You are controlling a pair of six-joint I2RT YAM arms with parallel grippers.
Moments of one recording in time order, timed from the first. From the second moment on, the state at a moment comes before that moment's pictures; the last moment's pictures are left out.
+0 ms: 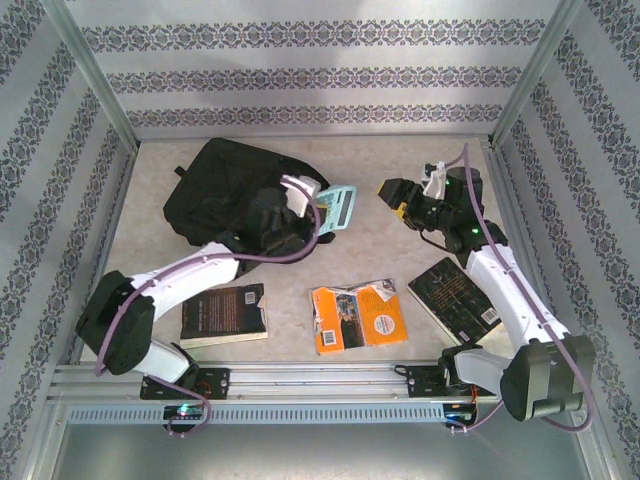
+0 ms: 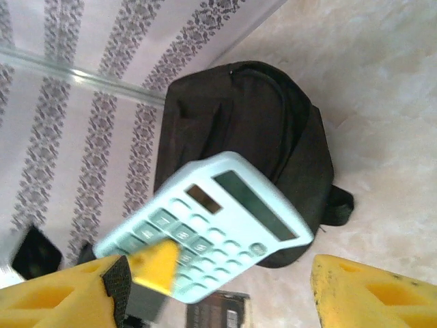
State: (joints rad) left arm -0.60 1.46 0.97 0.14 0.16 -0.22; right arm 0.14 1.18 0.93 -0.24 -0.64 0.83
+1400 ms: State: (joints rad) left arm -0.36 1.50 1.27 -0.36 0.47 -0.48; right arm 0.21 1.24 0.87 -0.24 -0.58 0.76
